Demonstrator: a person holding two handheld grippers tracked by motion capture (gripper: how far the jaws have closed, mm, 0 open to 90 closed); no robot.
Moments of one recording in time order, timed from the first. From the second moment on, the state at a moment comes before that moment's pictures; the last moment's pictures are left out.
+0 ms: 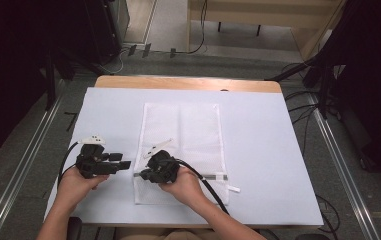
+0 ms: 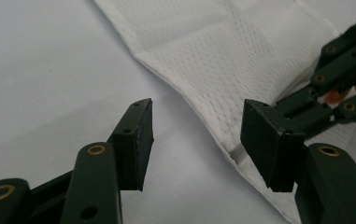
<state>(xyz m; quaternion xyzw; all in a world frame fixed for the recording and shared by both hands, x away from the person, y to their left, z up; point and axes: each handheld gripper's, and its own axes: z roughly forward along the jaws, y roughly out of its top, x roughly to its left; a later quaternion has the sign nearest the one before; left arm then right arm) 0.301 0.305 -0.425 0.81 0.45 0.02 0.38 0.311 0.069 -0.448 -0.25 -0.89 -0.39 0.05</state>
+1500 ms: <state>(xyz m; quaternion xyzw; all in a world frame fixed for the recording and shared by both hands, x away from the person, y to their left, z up) 0.303 0.277 -0.446 0.85 0.40 -0.08 0.34 0.318 0.069 -0.427 -0.25 -0.87 -0.42 0.06</state>
